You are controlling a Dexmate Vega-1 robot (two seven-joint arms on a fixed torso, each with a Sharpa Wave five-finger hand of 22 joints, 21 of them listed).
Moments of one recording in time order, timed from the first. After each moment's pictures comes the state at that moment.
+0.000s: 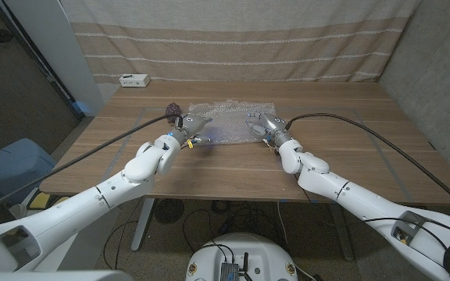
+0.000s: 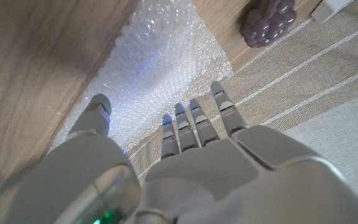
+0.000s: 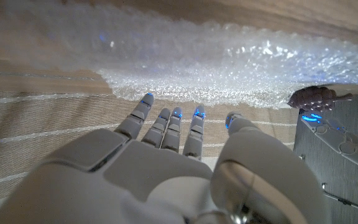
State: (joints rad) left arm 0.78 0.84 0.74 -1.87 1.01 0.41 -0.10; left_hand 0.45 -0.07 0.52 -0.15 0.18 0.19 -0.06 0.17 0.18 0.29 -0.06 0.19 0.20 0.25 -0.02 0.17 0.17 0.29 0.17 0.24 0.19; right arm -0.65 -0.51 -0.84 -1.47 -0.50 -0.31 -0.29; right_hand 0.50 0.16 0.35 0.10 0.18 0.37 -0.12 0.18 0.19 0.23 -0.03 0.18 0.20 0.13 -0.04 0.17 0.31 0.21 0.03 0.23 0.18
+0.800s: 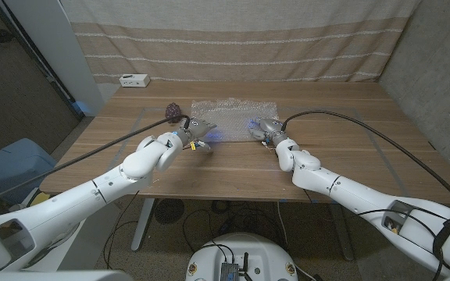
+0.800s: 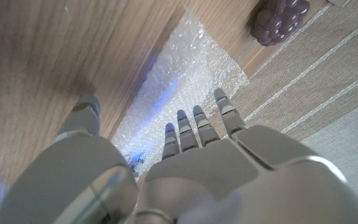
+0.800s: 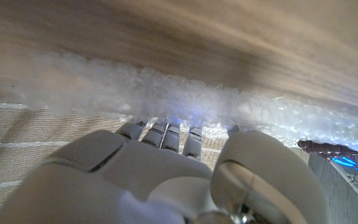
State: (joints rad) left arm 0.73 0.88 0.78 -1.93 1.12 0.32 -0.30; left_hand 0.55 -0.09 0.49 -0.17 0.21 0.04 -0.06 0.18 0.18 0.18 -0.06 0.19 0.20 0.15 0.02 0.18 0.17 0.21 0.21 0.21 0.19; right arm -0.58 -0.49 -0.94 -1.39 -0.51 -0.44 -0.21; right_hand 0.50 0.16 0.36 0.07 0.18 0.33 -0.10 0.18 0.19 0.20 -0.03 0.18 0.20 0.12 -0.04 0.18 0.27 0.23 0.03 0.22 0.17
